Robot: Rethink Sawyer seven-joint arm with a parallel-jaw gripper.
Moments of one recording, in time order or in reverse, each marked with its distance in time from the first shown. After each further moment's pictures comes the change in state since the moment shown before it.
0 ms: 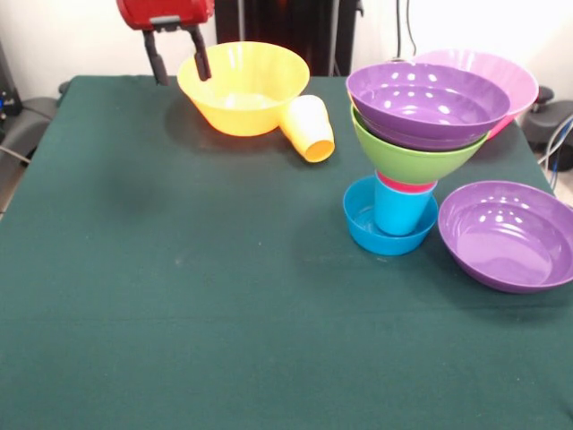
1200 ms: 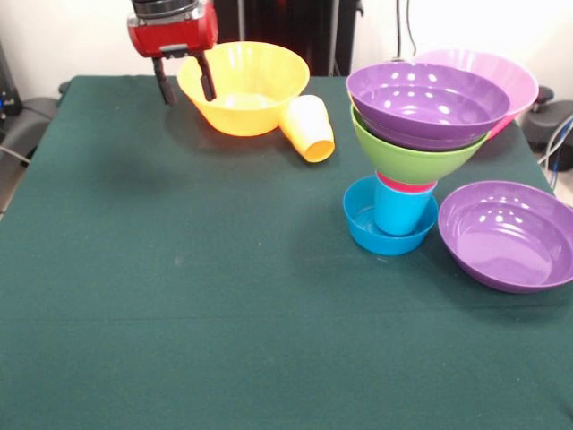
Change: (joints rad) arm -0.010 0.096 -0.046 0.003 -0.114 -0.039 0.000
